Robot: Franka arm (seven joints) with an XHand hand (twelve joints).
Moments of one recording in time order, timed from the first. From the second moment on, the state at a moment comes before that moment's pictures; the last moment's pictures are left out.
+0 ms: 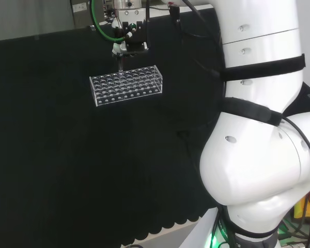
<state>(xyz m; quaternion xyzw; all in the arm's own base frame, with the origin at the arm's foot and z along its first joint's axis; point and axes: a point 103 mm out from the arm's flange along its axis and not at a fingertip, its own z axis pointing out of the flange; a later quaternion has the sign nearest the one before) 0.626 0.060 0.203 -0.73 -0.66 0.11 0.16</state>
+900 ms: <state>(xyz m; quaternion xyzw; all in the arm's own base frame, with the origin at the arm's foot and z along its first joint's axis) 0.627 0.058 0.184 -0.72 -0.66 0.12 0.17</state>
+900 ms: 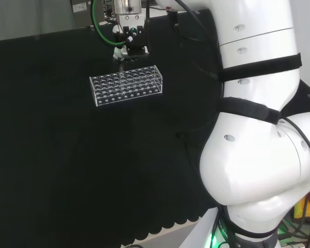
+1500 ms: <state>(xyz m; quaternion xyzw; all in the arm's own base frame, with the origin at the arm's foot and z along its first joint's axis) 0.620 0.064 0.166 -0.72 -0.66 0.12 0.18</state>
